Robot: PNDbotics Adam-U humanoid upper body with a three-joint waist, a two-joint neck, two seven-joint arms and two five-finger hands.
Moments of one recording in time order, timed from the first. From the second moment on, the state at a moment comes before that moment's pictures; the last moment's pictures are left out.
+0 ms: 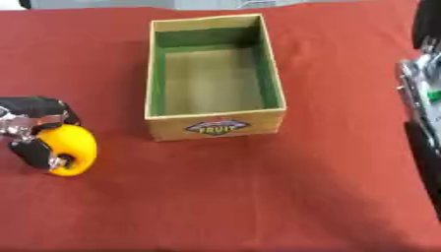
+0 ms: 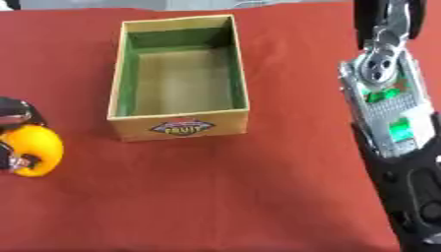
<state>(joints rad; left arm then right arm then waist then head) -0.76 0.77 -0.56 -1.49 -0.69 0.12 -0.77 -0.58 -0.43 0.07 -1.98 0.18 0.14 -0.46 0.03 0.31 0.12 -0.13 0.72</state>
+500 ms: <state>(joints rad) -0.76 0.77 -0.54 -1.52 -0.68 0.17 -0.68 -0.58 -0.43 0.07 -1.98 0.18 0.14 -0.46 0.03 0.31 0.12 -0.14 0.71</state>
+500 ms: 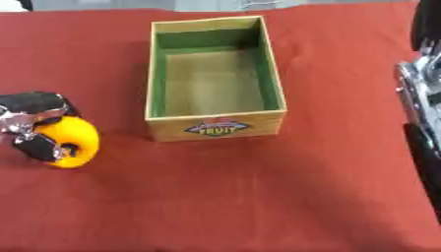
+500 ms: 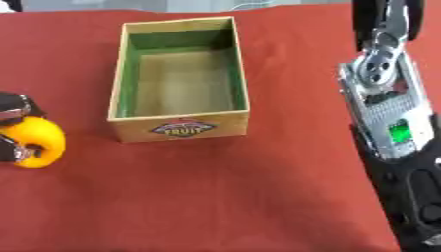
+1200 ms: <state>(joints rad) -0.87 0.80 -0.42 -1.68 -0.74 0.19 -0.62 -0.57 -0.43 0.07 -1.98 0.18 0.14 -0.46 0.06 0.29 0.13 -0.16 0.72</state>
